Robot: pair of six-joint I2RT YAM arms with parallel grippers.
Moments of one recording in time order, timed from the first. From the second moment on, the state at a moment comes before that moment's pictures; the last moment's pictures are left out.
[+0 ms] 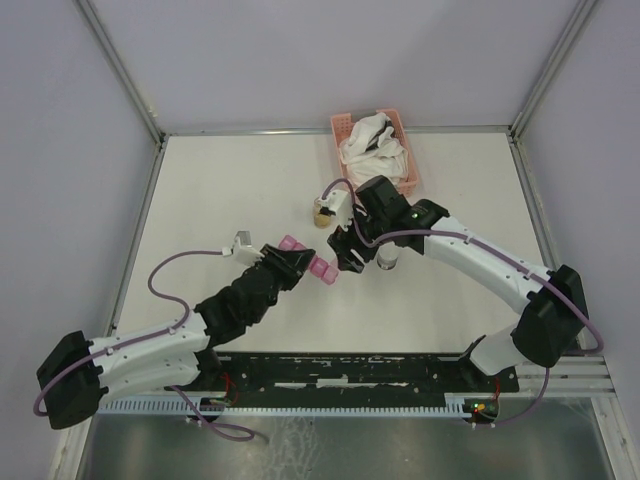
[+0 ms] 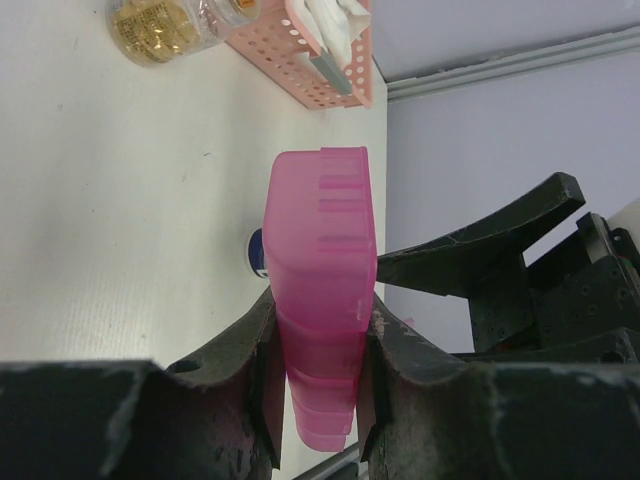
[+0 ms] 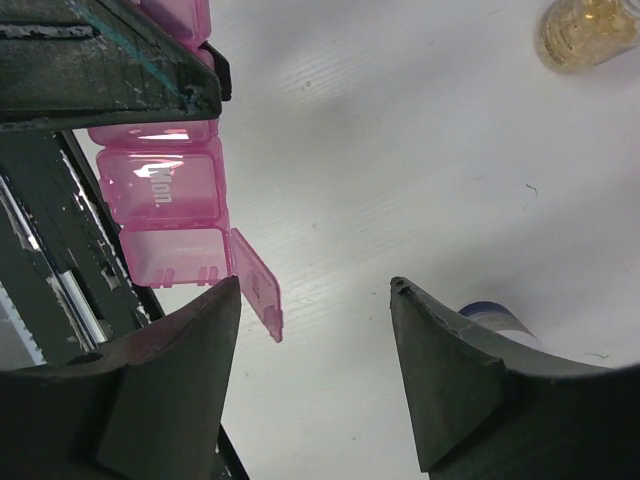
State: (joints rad) left arm -0.98 0.90 0.39 0.24 -0.57 -1.32; right arm 0.74 1.48 1.27 -0.68 -0.34 -0.22
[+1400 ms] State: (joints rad) left arm -0.98 0.78 0.15 0.67 -0.48 -1.10; right arm 0.57 1.60 1.29 -0.74 -0.81 -0.11
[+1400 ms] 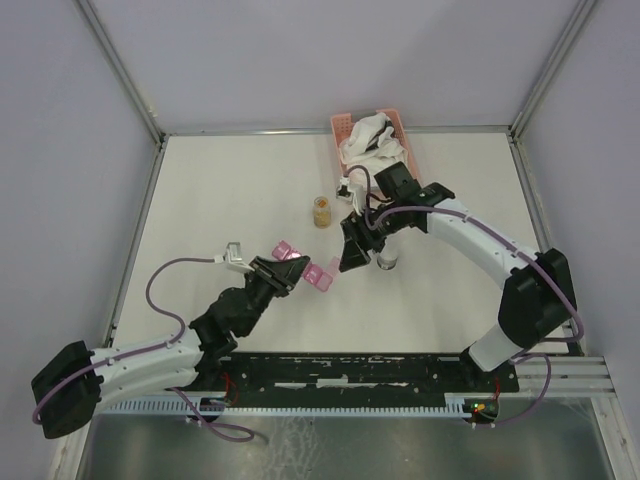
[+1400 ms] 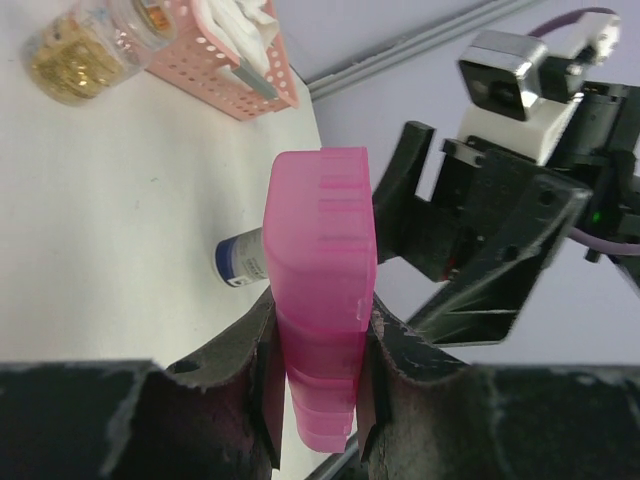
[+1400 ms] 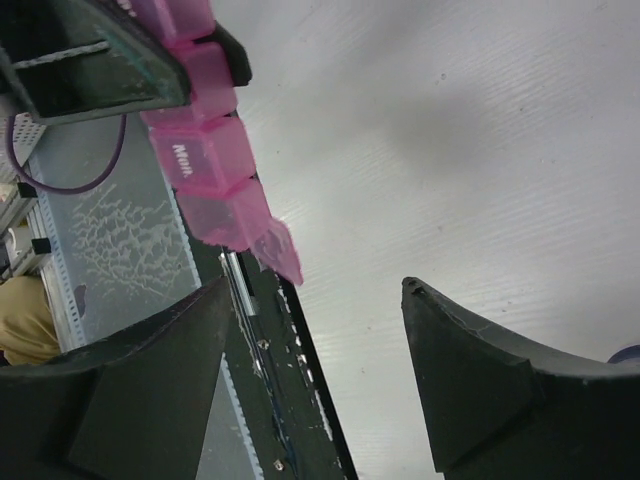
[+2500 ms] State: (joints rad) left arm -0.94 1.65 0.19 1.13 -0.73 -1.38; right arm 0.51 1.67 1.29 -0.75 -0.89 -0.14
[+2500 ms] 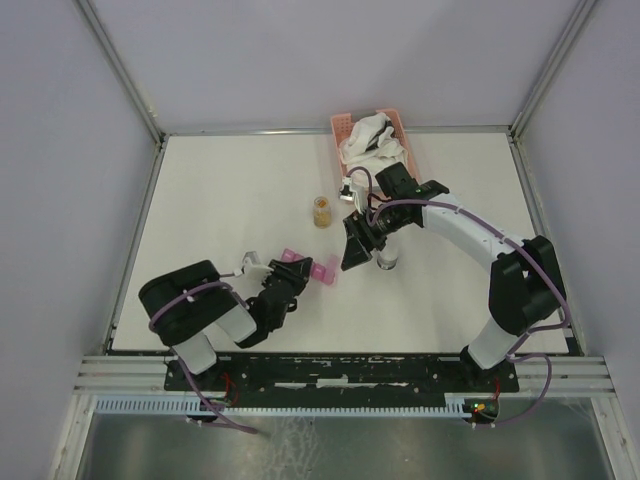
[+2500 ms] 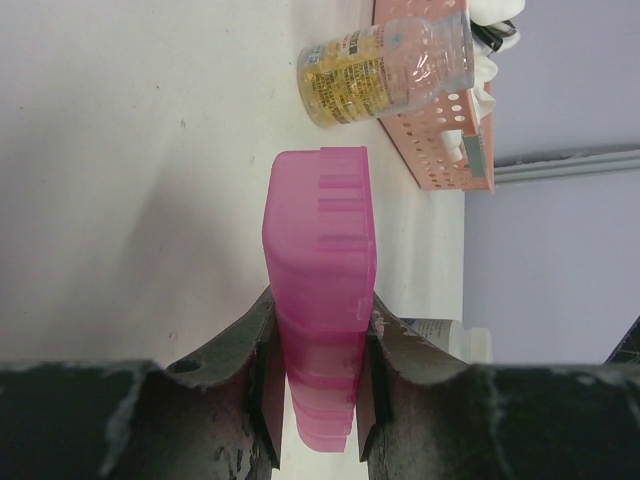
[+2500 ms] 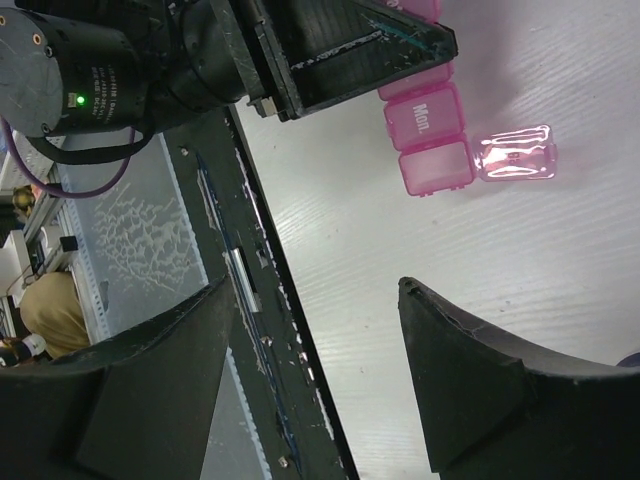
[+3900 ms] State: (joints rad) left arm -1.08 1.15 0.35 0.30 -0.56 -1.35; right arm 0.51 1.61 1.31 -0.83 -0.88 -0.23
